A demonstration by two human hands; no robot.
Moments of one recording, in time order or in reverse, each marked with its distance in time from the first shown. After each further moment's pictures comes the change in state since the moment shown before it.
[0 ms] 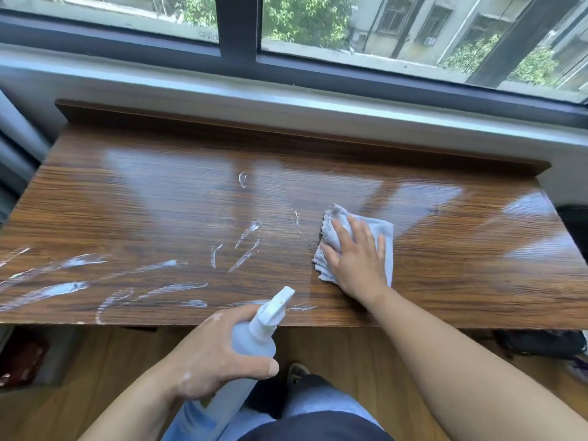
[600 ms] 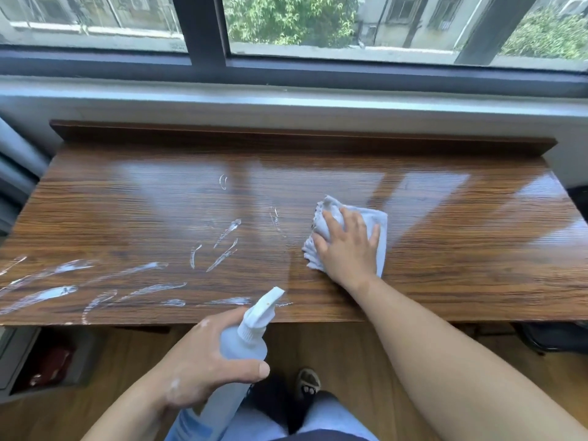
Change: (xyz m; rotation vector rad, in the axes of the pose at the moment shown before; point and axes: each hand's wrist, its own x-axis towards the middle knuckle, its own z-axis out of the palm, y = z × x) left_hand 0.000 0.031 0.039 -0.002 0.046 -0.045; right_hand 0.008 0.020 -0.009 -0.015 0.020 0.009
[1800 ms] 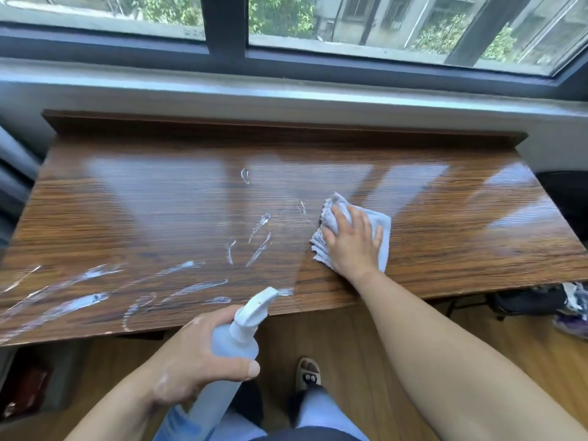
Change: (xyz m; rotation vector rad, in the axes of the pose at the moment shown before) left_hand -0.022 -0.065 -0.091 -0.022 -0.169 0.008; right_hand -0.014 -0.064 0.011 0.099 0.016 0.214
